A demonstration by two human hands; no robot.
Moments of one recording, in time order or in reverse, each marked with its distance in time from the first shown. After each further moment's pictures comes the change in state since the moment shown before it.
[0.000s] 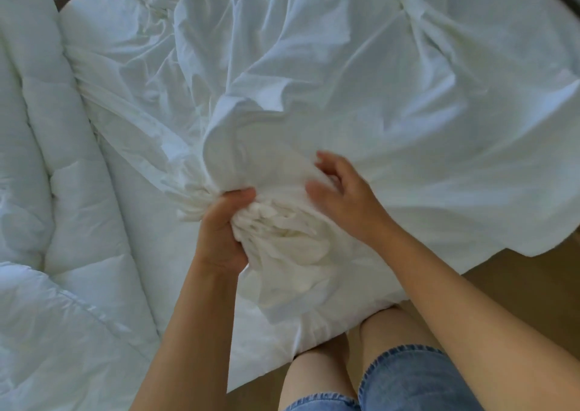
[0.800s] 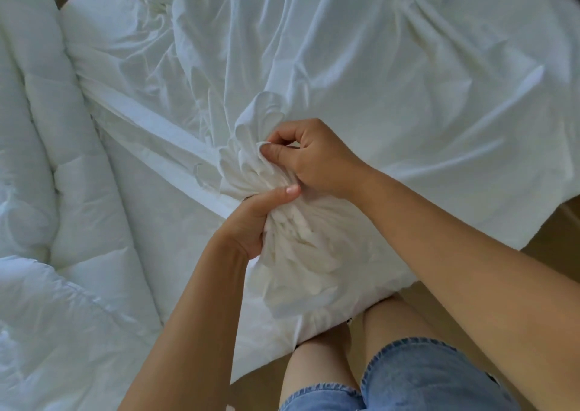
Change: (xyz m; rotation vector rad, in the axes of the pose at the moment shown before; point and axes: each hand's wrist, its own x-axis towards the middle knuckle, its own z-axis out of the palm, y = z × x) left_hand 0.006 -0.015 0.008 0.227 -0.116 -0.266; right_hand 0.010 -0.063 0.013 -0.041 -0.178 -0.267
